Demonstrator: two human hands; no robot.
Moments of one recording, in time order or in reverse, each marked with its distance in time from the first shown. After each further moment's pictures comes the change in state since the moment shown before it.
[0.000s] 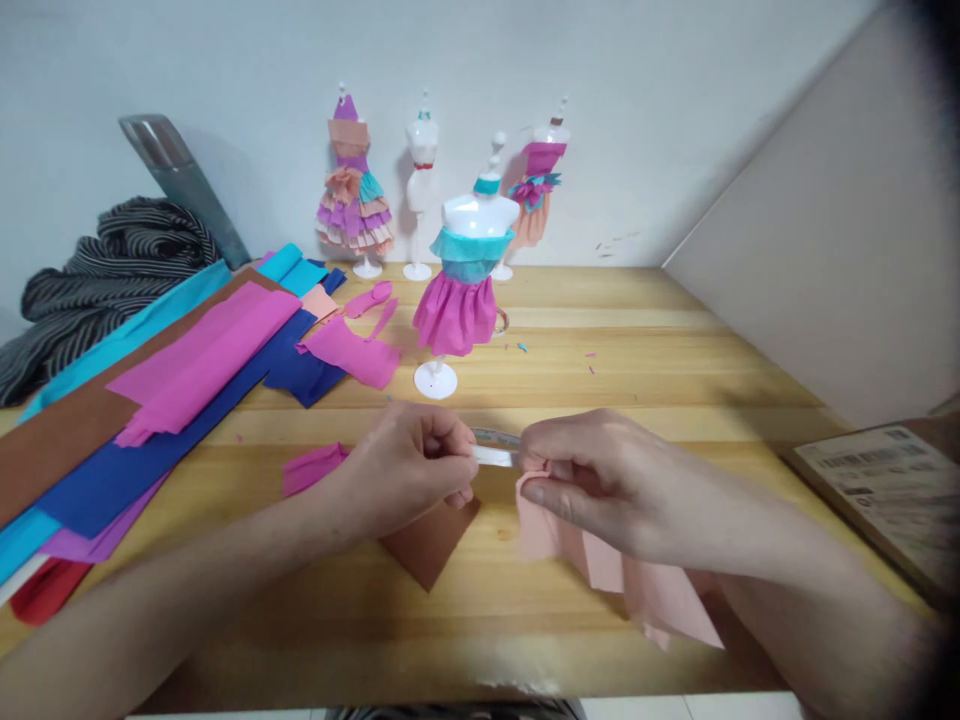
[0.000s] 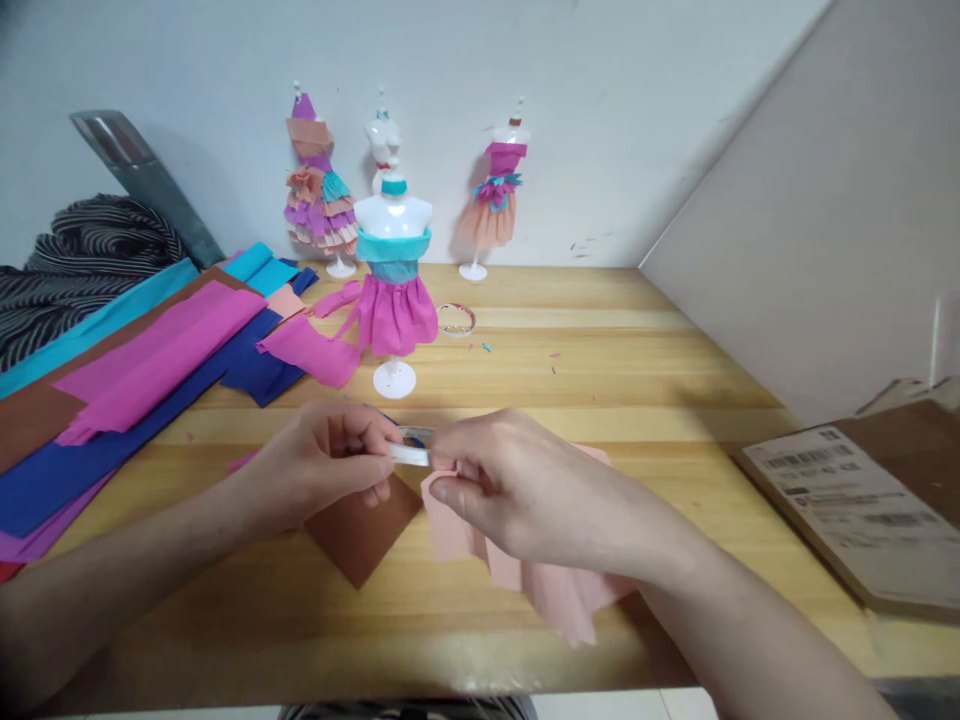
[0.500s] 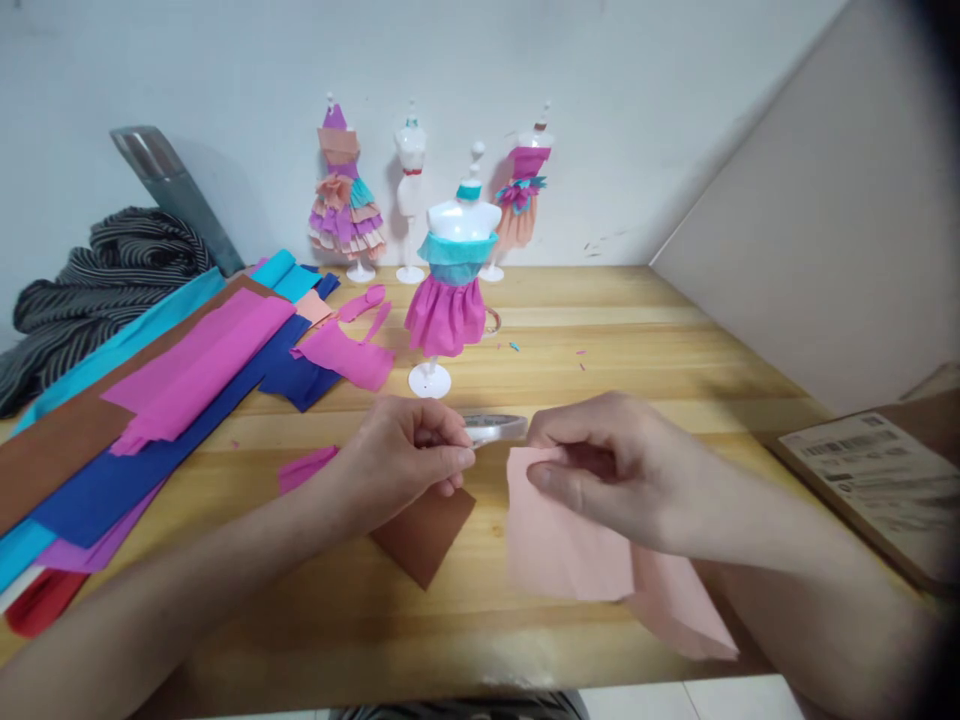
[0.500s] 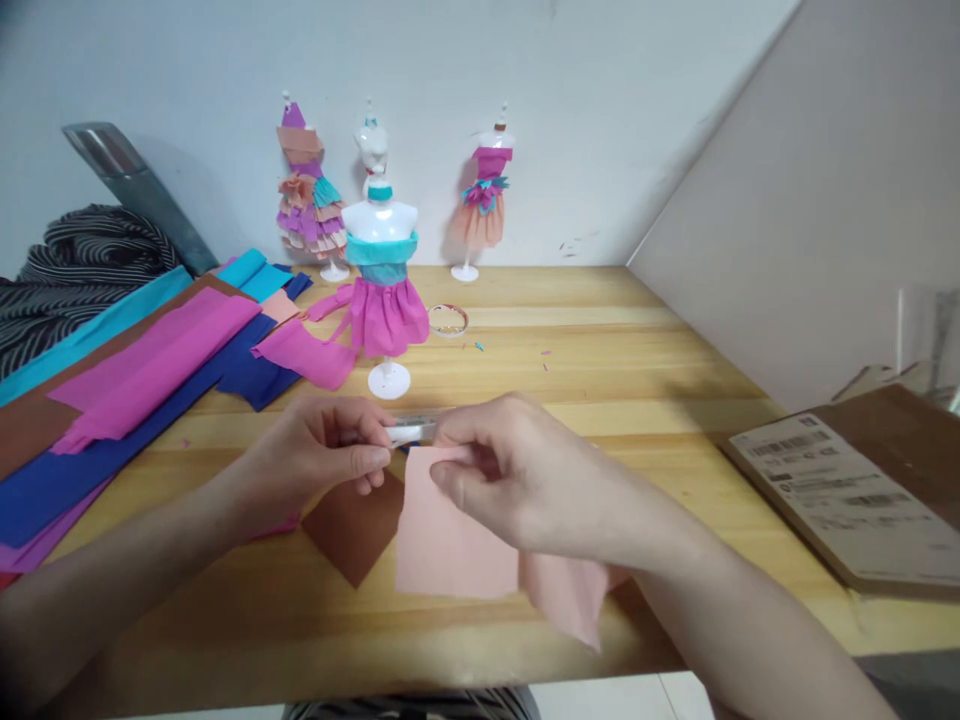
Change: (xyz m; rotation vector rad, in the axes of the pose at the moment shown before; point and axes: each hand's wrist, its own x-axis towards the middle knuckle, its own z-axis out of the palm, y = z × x) left_hand 0.002 0.006 -0.001 -0.078 0.049 -0.028; right_hand -0.005 -0.009 -0.004 0.302 0.092 0.066
